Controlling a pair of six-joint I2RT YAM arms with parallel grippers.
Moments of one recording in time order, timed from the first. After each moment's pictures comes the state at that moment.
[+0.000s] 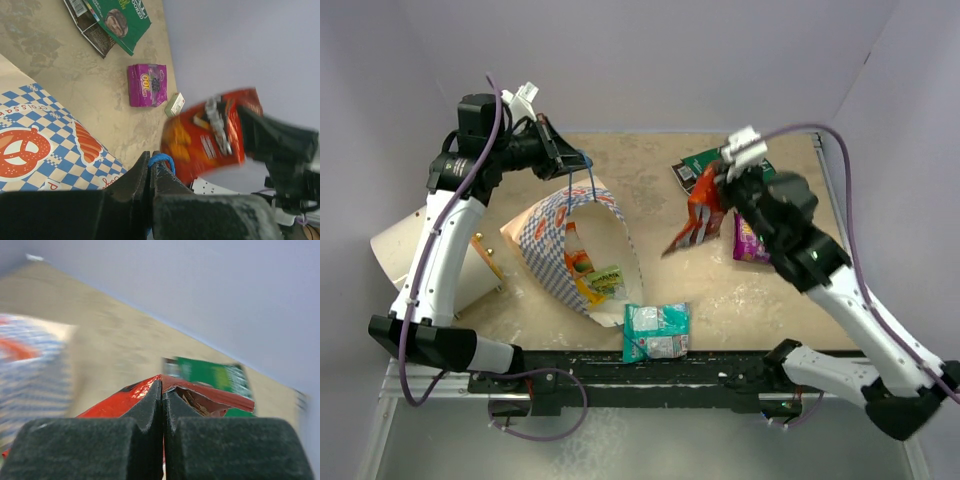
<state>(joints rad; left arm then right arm) -0.18 1.40 1.70 -0.76 0.65 -0.76 0.78 0.96 1.18 -0.26 0.24 -0.20</state>
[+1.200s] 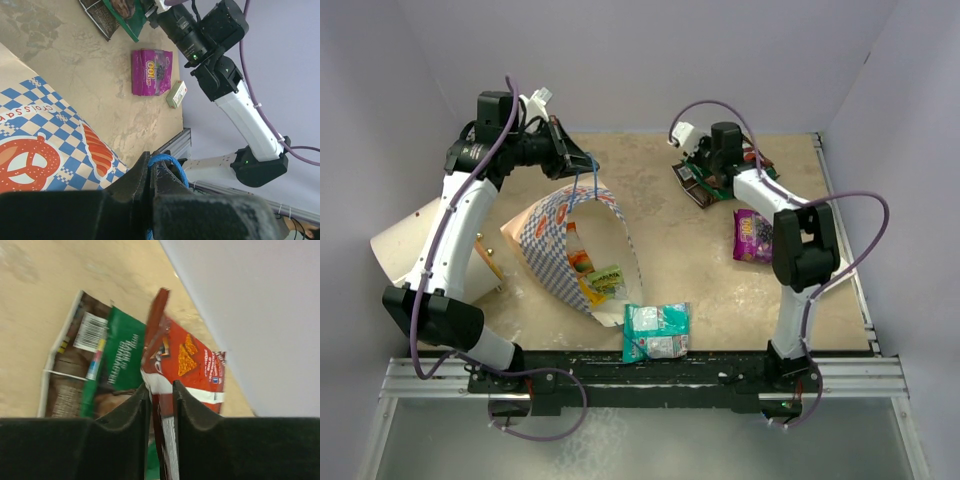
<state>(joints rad) -0.18 1.53 1.73 -0.80 0.70 -0.76 0.25 1.99 1.52 -0.01 -0.02 -0.90</state>
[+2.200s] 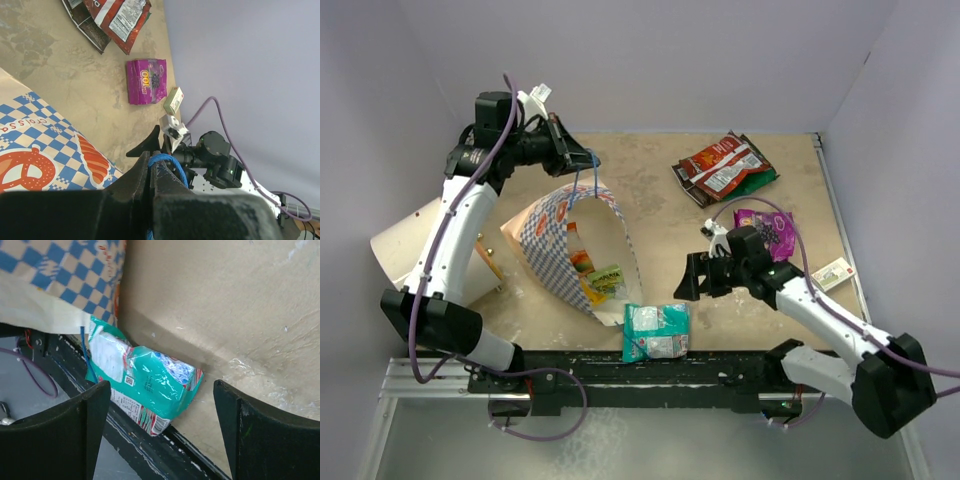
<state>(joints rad) -0.18 1.50 1.69 -0.70 0.72 -0.76 0.48 1.03 0.60 -0.38 -0.46 0.38</state>
